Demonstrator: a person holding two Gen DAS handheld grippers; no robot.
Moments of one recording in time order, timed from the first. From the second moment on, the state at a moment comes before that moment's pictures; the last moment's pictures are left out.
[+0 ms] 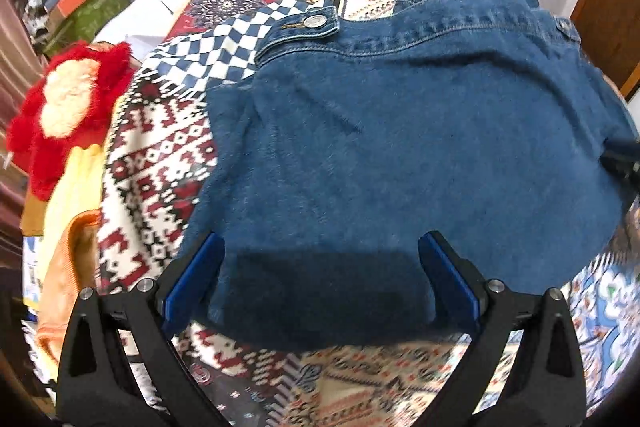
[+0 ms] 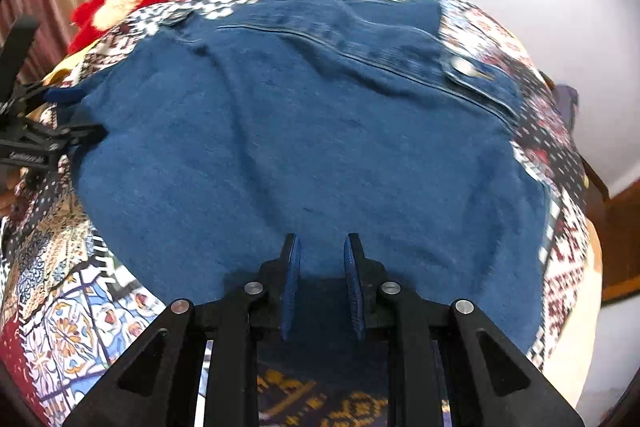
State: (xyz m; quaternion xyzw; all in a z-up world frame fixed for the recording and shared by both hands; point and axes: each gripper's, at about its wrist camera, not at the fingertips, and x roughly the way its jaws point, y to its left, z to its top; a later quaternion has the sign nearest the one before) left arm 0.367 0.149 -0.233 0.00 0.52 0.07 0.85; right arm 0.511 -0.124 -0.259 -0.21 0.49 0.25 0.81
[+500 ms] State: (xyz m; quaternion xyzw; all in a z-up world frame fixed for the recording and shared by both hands) left arm 0.299 0.202 -0.225 -0.06 0.53 0.14 0.84; right arm 0.492 -0.194 -0.238 -0.18 0.52 0.19 0.82
